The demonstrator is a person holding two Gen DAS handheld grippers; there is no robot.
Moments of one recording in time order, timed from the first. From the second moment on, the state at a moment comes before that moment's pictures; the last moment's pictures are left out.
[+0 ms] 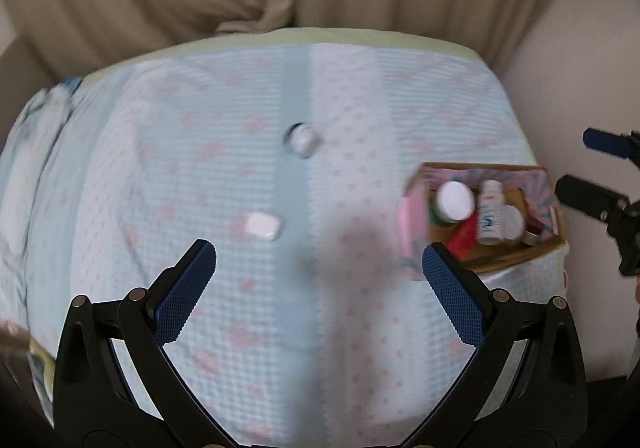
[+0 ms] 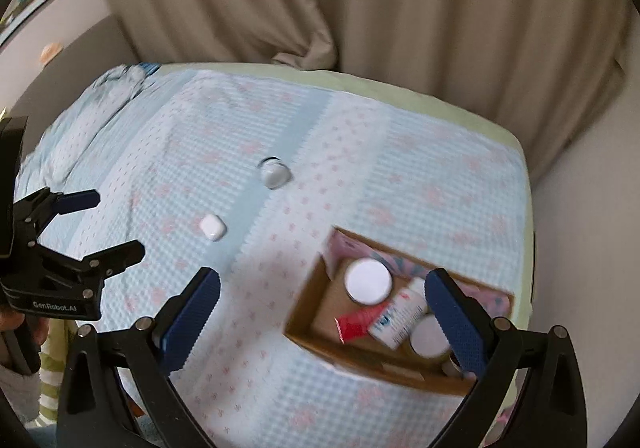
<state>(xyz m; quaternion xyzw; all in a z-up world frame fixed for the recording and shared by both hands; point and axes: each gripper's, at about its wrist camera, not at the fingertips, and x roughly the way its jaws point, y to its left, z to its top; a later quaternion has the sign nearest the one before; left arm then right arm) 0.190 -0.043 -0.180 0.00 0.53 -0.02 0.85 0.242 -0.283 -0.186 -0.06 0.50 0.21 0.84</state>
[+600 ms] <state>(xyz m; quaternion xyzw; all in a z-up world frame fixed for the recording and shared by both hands) 0.248 0.048 -0.358 0.02 0.53 -0.06 0.85 0.386 -0.136 -0.324 -0.10 0.53 0.31 0.78</state>
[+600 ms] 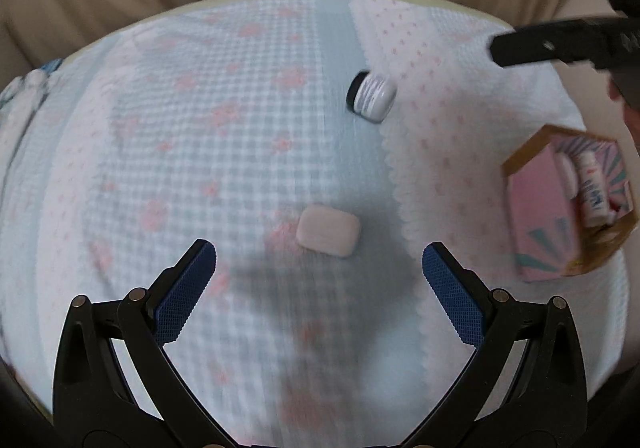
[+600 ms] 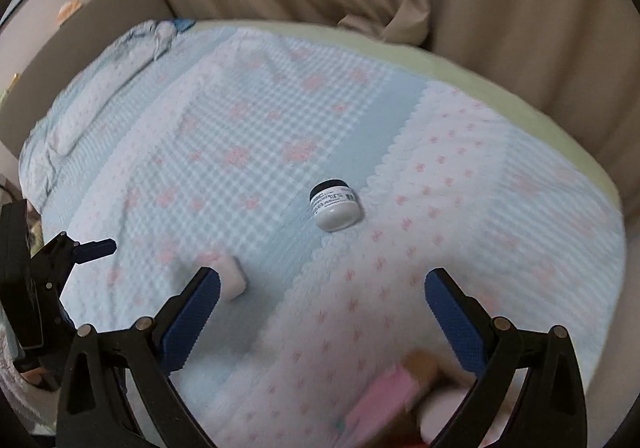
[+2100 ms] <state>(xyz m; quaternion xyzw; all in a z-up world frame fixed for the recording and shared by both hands) 0.260 0.044 -0.417 0.04 0.47 -0.12 0.87 0.445 -0.066 -0.435 -0.17 0.53 0.34 0.76</state>
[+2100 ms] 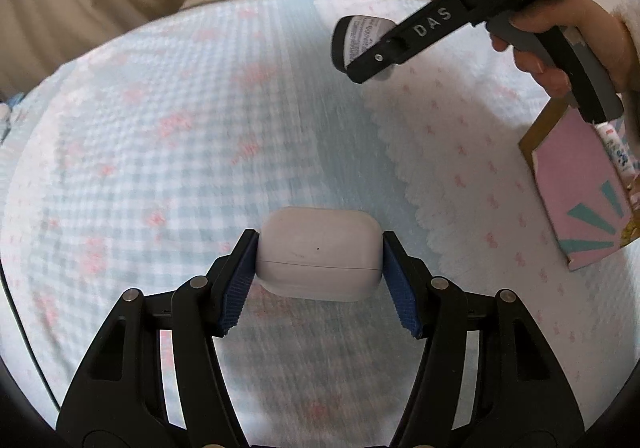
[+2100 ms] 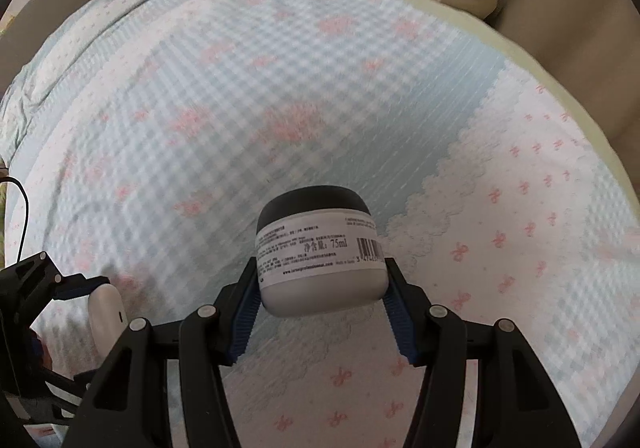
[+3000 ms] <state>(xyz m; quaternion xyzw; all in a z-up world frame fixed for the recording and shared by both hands) 0.214 -0.095 -0.167 0.08 0.39 -0.19 0.90 0.301 -0.288 -0.203 -0.05 0.50 0.24 0.83</state>
